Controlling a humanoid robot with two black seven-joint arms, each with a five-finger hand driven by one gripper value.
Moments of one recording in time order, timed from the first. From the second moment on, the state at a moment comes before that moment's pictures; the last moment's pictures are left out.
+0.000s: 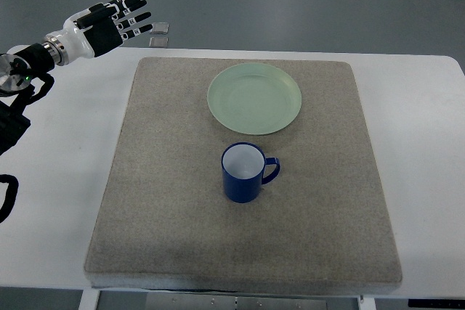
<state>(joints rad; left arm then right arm) -0.95 0.31 -1.11 -0.43 0.18 -0.55 0.33 0.00 0.00 0.03 0.10 -0.03 0.19 0.20</state>
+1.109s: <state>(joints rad) -0.93 0.37 -1.06 -0.50 0.18 -0.56 0.31 0.00 0.00 0.03 0.10 -0.03 0.19 0.20</state>
